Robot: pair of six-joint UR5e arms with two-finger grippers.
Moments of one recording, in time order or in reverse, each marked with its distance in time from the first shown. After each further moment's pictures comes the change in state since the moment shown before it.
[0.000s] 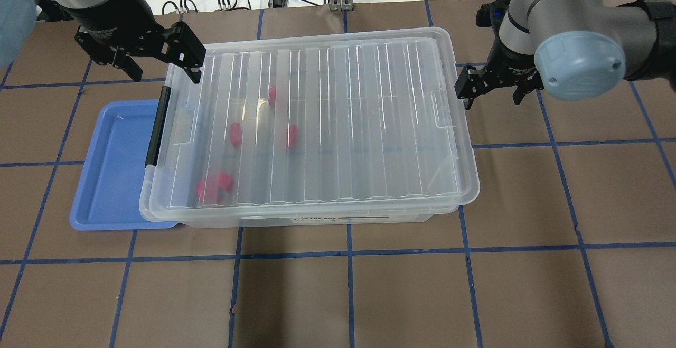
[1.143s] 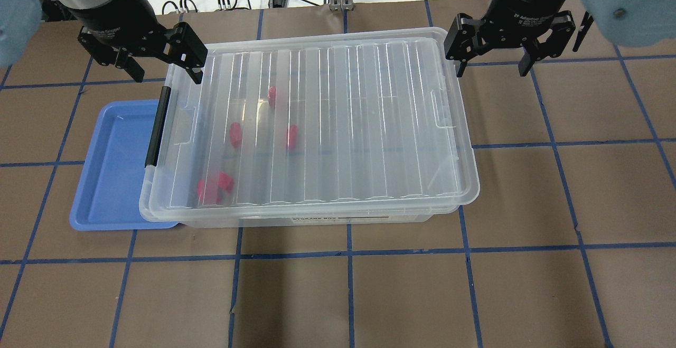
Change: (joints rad) left arm -0.001 -0.008 0.000 0.001 0.000 -0.002; right arm 0.096 -0.133 -0.198 0.307 0.020 0.194
